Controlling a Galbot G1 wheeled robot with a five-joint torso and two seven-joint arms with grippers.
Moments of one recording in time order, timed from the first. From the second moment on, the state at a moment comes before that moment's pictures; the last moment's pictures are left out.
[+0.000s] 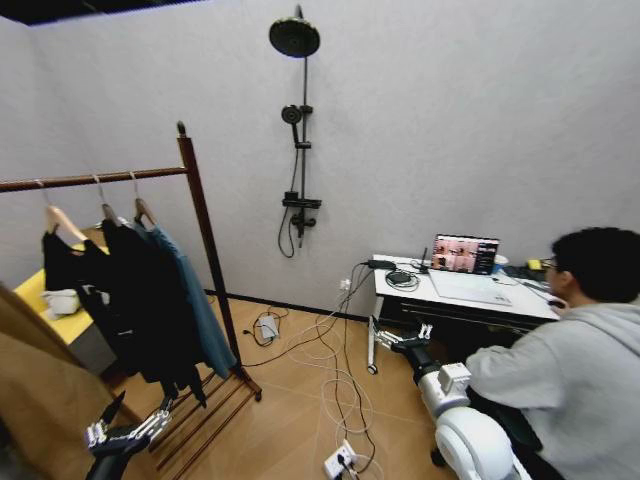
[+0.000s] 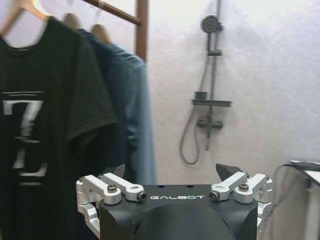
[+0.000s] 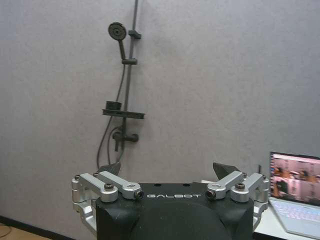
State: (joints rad) left arm 1.83 -1.30 -0.87 -2.29 -0.49 -0.05 0.04; right arm -1.30 1.14 0.56 2.22 0.32 -0.26 0.15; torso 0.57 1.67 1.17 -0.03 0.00
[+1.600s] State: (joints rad) left arm 1.83 -1.30 -0.87 -2.29 -0.49 -0.05 0.04; right arm -1.27 1.21 0.48 2.18 0.24 -0.25 0.17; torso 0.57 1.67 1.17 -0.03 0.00
